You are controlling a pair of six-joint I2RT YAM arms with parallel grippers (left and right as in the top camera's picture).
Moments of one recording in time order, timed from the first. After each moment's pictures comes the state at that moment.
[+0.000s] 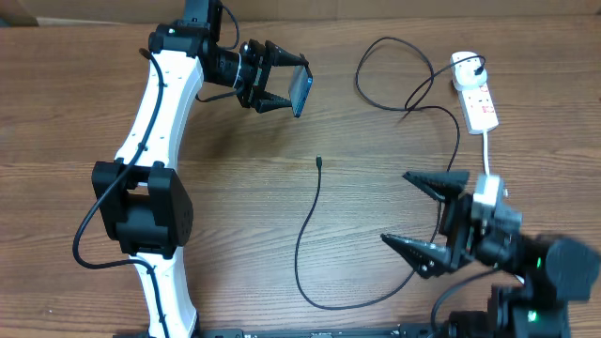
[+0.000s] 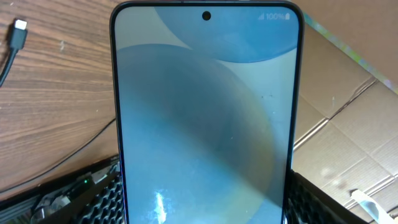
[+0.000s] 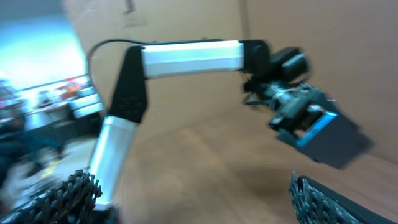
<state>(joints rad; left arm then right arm) -0.14 2.16 2.04 -1.10 1.07 -1.05 -0.04 0.56 0.57 0.23 -1.21 0.40</state>
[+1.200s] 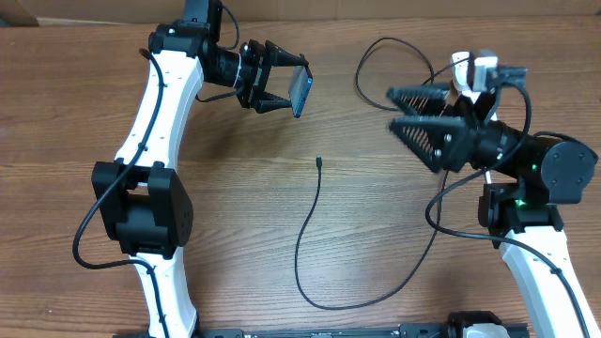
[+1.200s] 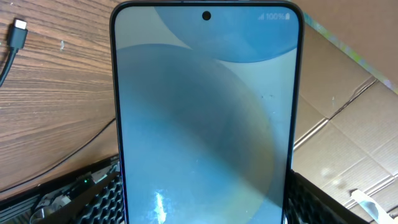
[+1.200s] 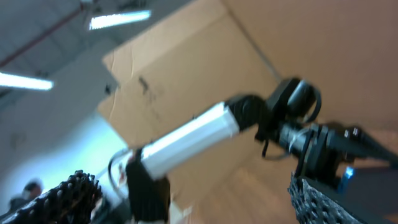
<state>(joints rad) -0.14 2.16 2.04 -1.10 1.07 -1.05 0.03 1.15 0.85 0.85 -1.10 1.16</state>
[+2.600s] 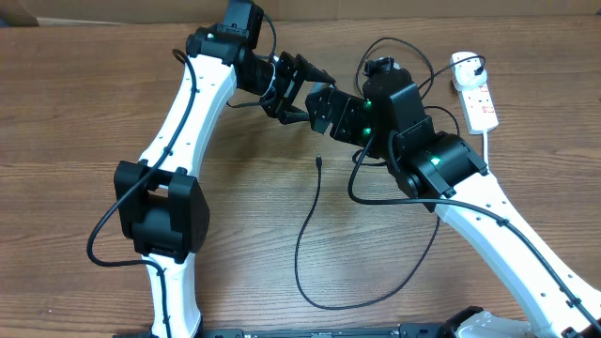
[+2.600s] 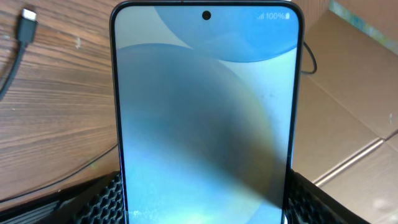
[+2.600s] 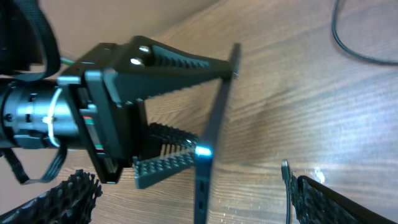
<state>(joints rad) -0.26 2.16 2.04 -1.10 0.91 -1.10 0.53 1.44 1.31 -0.54 -0.03 0.79</state>
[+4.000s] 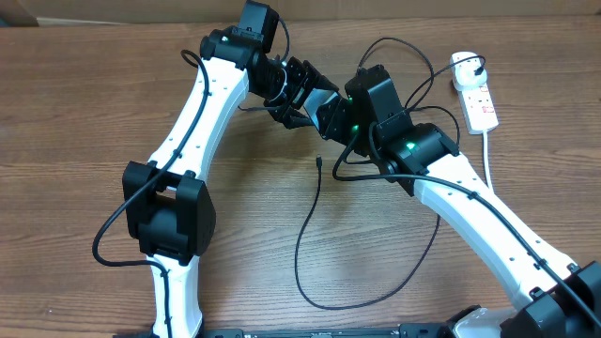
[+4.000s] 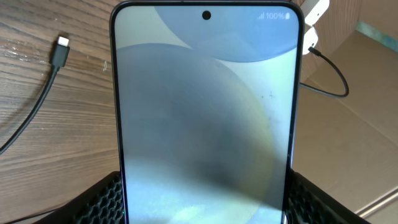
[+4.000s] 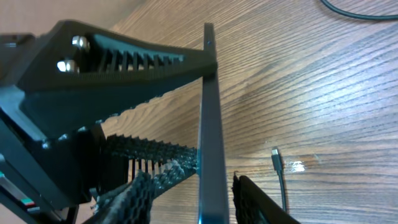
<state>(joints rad) -0.31 2.16 2.04 -1.10 0.76 -1.10 0.53 1.56 1.31 -0.53 -0.03 0.88</state>
